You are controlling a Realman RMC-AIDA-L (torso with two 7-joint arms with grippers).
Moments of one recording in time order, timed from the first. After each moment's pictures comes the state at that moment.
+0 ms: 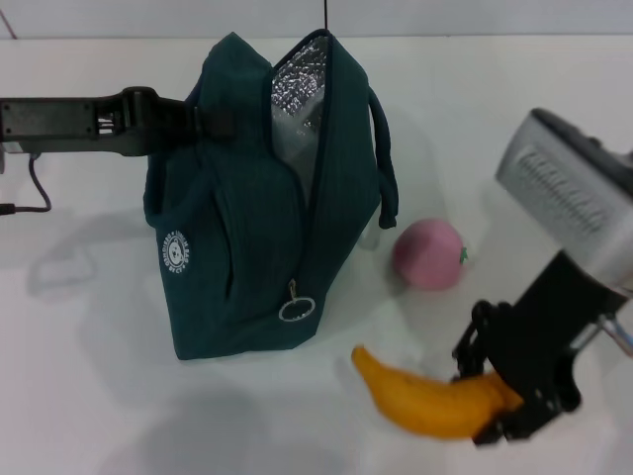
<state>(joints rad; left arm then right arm) -0.62 -1.97 0.63 0.75 1.96 1.79 -2.32 0.77 2.02 -1.51 -1.10 -2.16 -1.83 1.66</state>
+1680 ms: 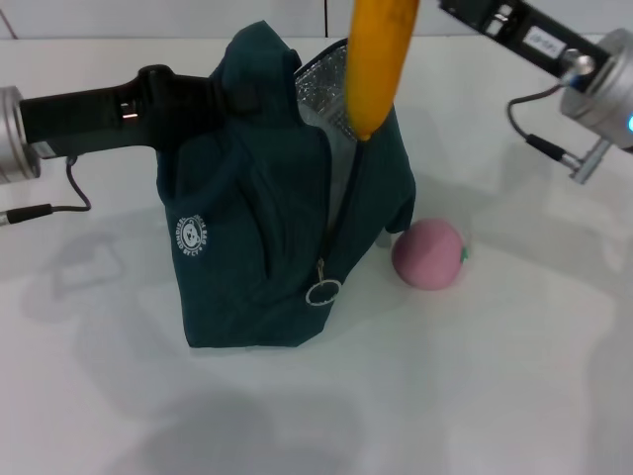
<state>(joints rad) -0.62 -1.99 0.61 0.60 1.84 1.76 -2.30 0.89 2.03 -0.73 -0.04 -1.32 -1.69 1.40</state>
